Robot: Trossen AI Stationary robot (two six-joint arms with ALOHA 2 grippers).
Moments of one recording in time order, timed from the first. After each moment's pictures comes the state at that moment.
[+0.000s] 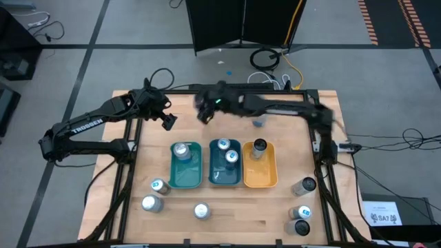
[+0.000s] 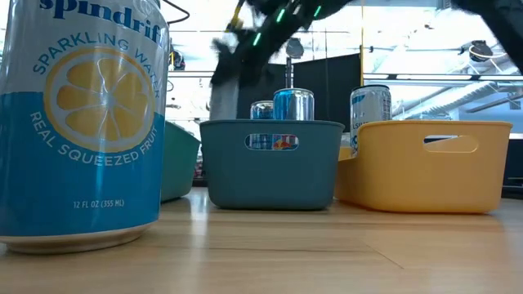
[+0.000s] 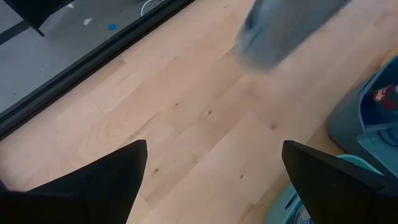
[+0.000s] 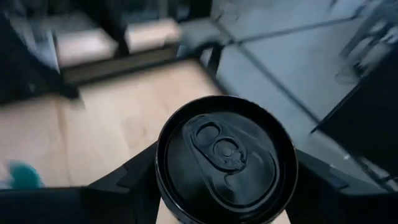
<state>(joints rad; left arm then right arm) 0.54 0.98 0.91 -0.82 -0.07 -0.23 -0.23 1.97 1.77 -0.29 0.30 0.08</state>
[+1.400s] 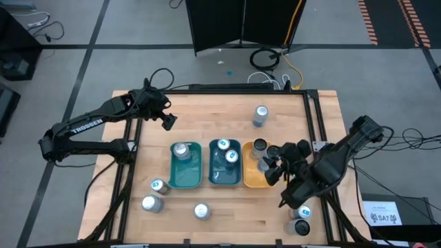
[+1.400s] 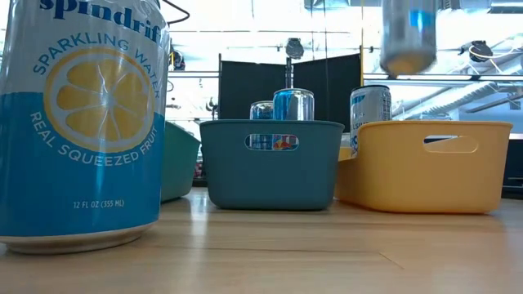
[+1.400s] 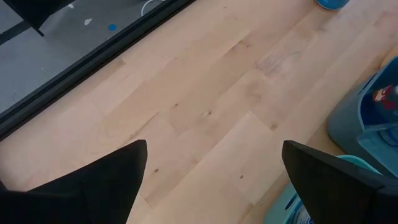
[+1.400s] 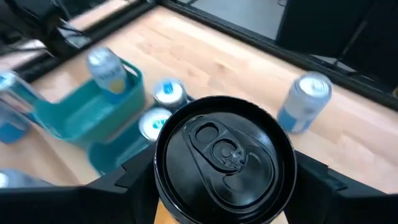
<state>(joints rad) 0.54 0.98 0.91 -0.82 -0.07 -0.23 0.68 1.53 1.59 -1.53 0.91 1.57</state>
